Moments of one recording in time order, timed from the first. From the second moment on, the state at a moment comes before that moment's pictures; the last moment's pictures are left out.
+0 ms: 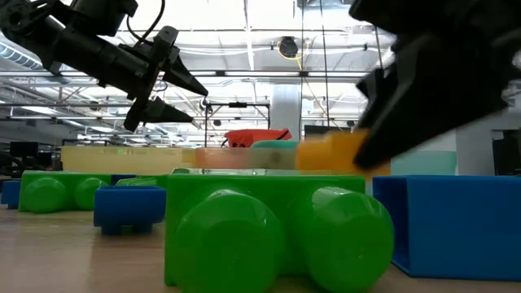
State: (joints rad) left arm 0.00 1.17 0.37 0.48 -0.39 -0.77; right arm 0.60 1.82 0.99 -0.03 0.44 0.43
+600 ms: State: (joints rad) left arm -0.10 1.25 0.41 0.85 -0.21 -0.61; right arm 0.55 1.61 0.99 0.00 0.87 -0.19
